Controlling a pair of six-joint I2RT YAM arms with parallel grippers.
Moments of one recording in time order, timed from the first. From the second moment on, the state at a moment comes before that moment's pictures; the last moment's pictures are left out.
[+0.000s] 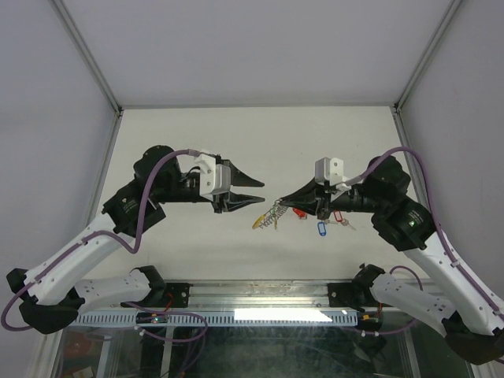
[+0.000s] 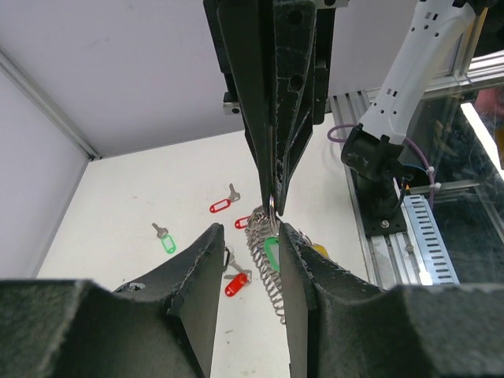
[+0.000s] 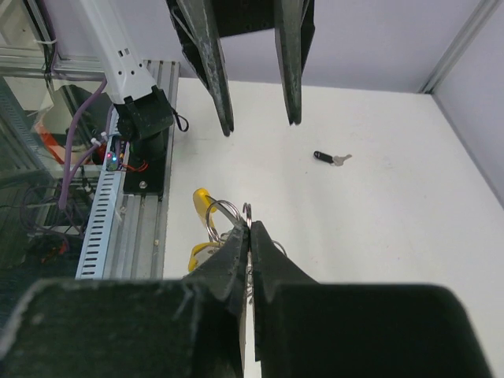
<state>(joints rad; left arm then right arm) -0.88 1.00 1.23 -0.24 0.66 0.29 0.70 0.81 1.08 -0.41 -0.77 -0.25</state>
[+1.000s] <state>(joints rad) -0.88 0.96 1.05 -0.06 0.27 0.14 0.70 0.75 0.84 -0.06 -0.44 0.08</state>
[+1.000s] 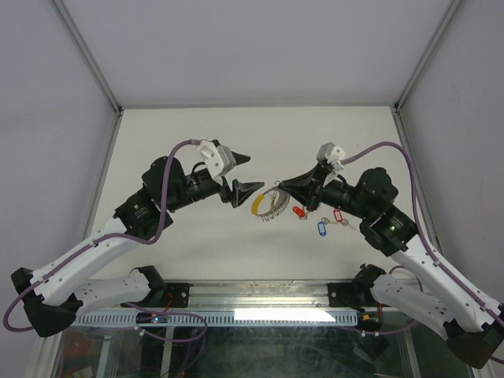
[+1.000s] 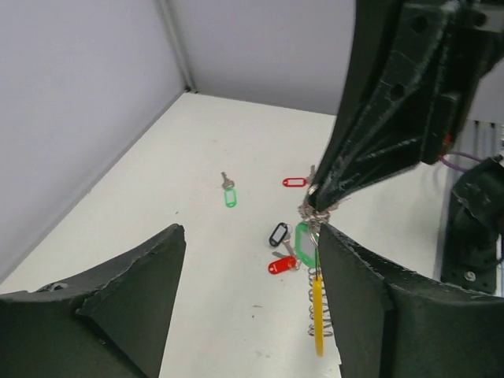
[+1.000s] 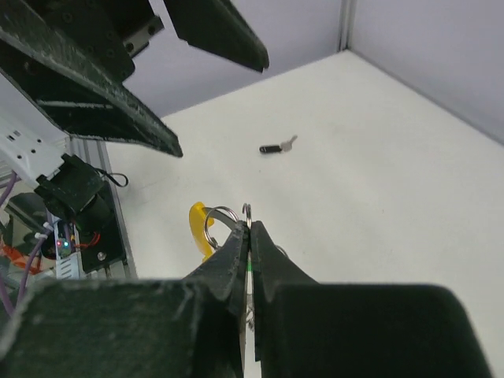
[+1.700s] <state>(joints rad) -0.69 1.02 0.77 0.02 0.56 0.03 0.73 0.90 0.89 -0.26 -0.32 0.17</state>
